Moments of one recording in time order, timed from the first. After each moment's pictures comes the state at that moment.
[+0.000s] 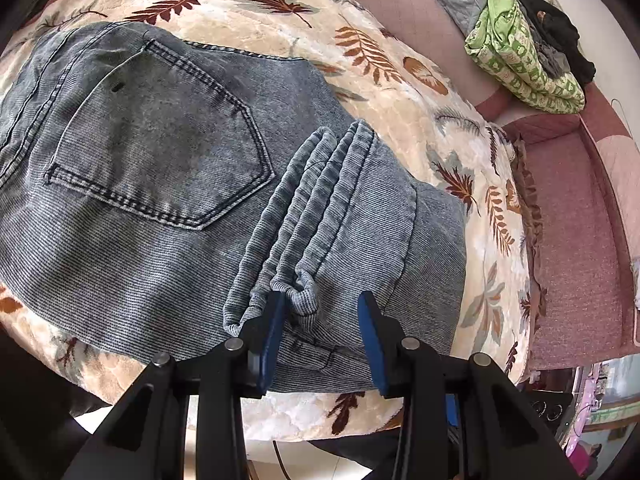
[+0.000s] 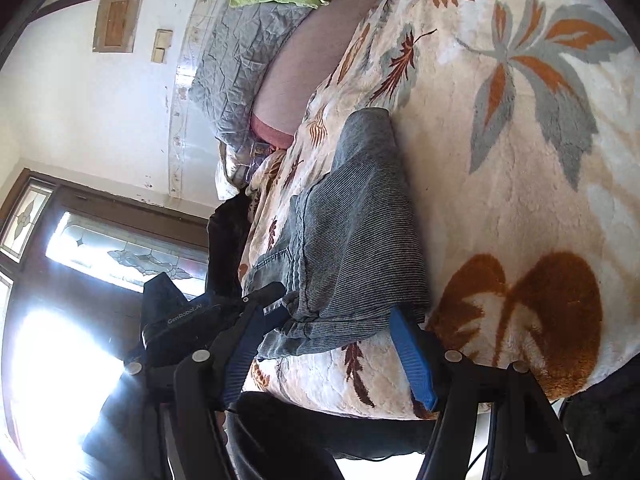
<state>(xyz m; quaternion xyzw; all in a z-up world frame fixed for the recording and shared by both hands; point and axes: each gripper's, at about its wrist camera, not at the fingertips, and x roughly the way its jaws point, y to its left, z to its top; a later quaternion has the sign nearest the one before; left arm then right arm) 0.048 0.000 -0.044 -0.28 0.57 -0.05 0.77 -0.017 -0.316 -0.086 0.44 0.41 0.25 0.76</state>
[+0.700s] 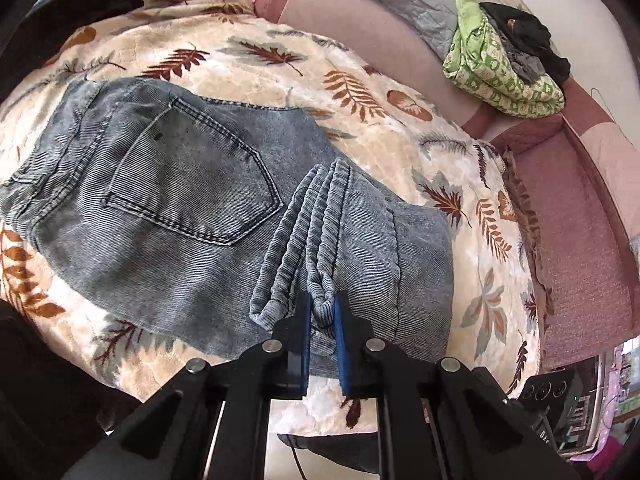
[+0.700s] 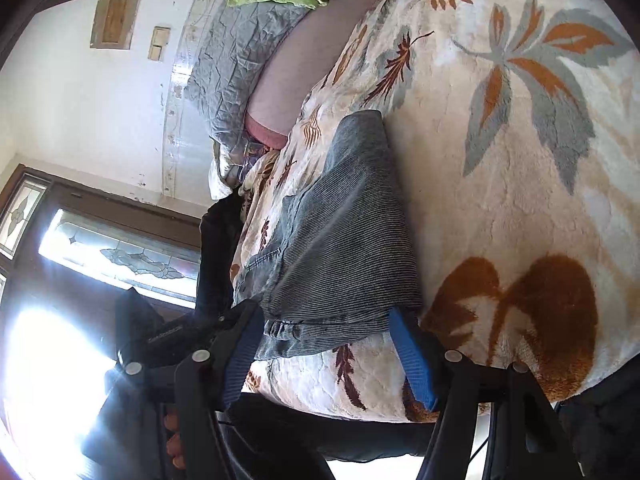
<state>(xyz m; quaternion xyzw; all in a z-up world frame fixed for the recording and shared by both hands) 0.012 0.001 -0.009 -0.24 0.51 -0.03 0.83 -0.016 -0.314 -0.086 0.43 0.41 0.24 0.77</state>
